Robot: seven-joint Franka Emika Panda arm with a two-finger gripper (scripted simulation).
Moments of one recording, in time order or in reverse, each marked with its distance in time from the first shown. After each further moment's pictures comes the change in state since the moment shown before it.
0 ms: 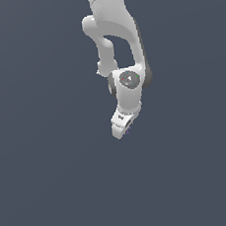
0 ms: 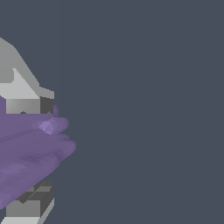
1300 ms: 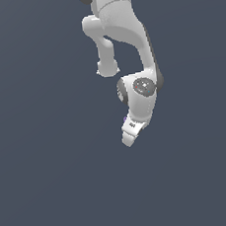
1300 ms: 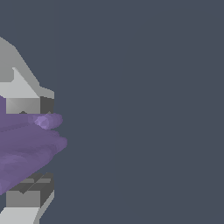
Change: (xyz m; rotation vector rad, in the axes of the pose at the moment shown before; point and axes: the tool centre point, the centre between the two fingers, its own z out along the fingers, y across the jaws) arm 0.054 0.005 0.004 0.000 0.000 -0.002
